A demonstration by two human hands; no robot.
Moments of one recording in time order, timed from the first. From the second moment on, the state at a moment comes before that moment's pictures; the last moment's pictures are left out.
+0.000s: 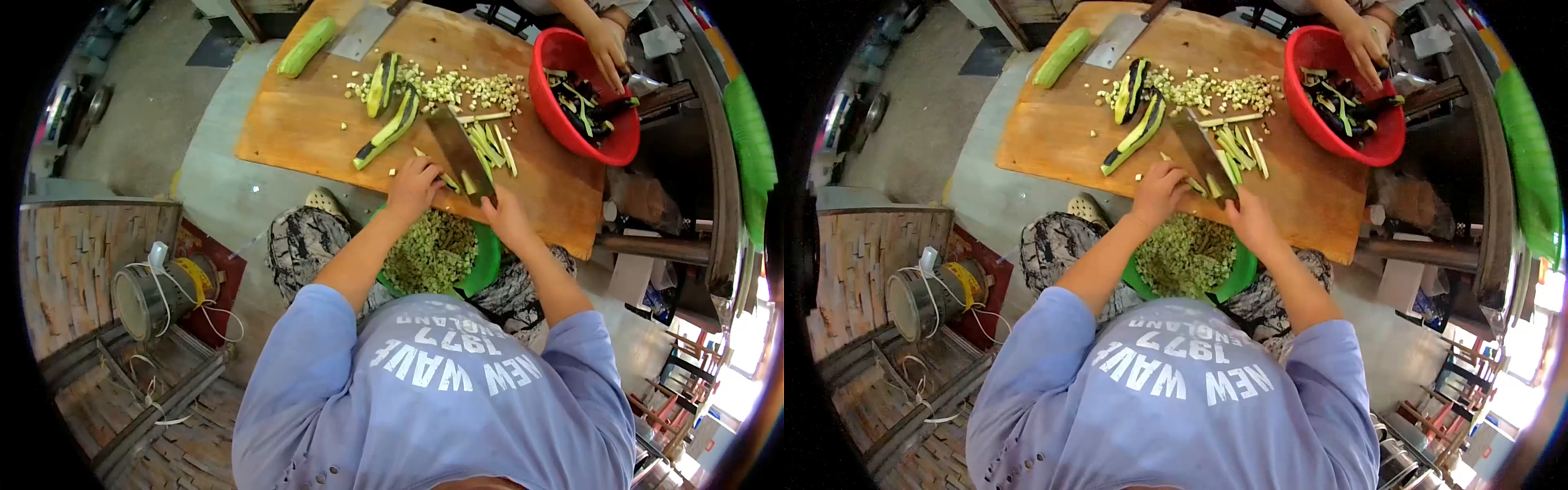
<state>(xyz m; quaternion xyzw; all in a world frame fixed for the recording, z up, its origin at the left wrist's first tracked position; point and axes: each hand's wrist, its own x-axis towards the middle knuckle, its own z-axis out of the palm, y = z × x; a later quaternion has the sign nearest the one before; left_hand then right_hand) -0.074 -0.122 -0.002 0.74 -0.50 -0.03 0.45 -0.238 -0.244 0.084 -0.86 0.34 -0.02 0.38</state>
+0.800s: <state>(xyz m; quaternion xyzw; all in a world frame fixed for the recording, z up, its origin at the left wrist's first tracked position) -0.024 -0.117 0.026 0.87 -0.40 -0.05 0.29 -0.194 -0.239 0.099 -0.94 0.27 0.08 0.19</state>
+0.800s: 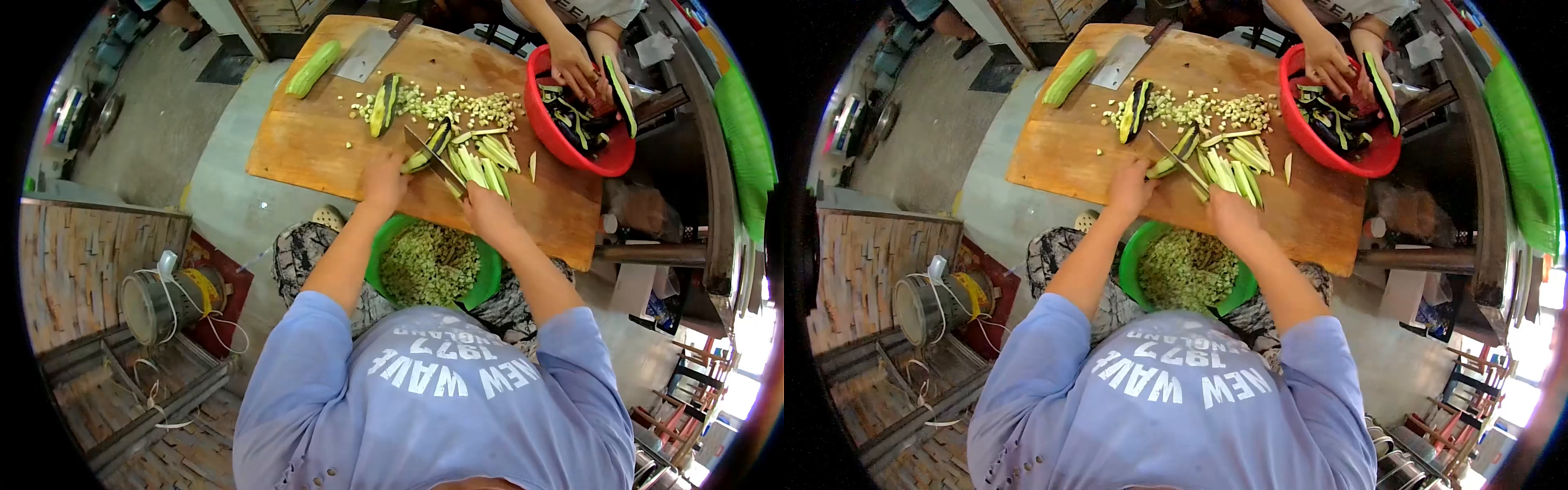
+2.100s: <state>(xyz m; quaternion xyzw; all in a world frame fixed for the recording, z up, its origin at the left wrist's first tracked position) -0.086 -0.122 -0.002 0.72 -0.53 0.00 0.45 -0.252 -0.232 0.130 -0.91 0.31 0.04 0.26</state>
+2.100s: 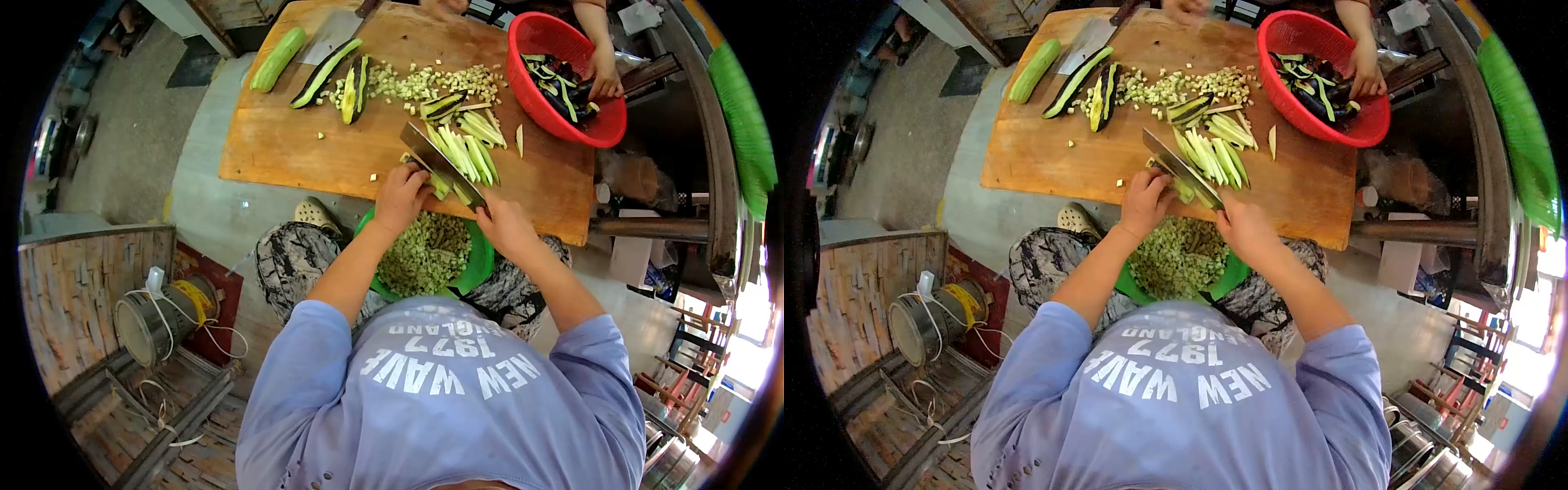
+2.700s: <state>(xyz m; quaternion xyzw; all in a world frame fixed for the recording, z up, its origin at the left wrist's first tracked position) -0.088 -0.139 0.000 0.73 -0.55 0.05 0.40 -0.240 -0.247 0.098 -0.85 0.37 0.02 0.36</state>
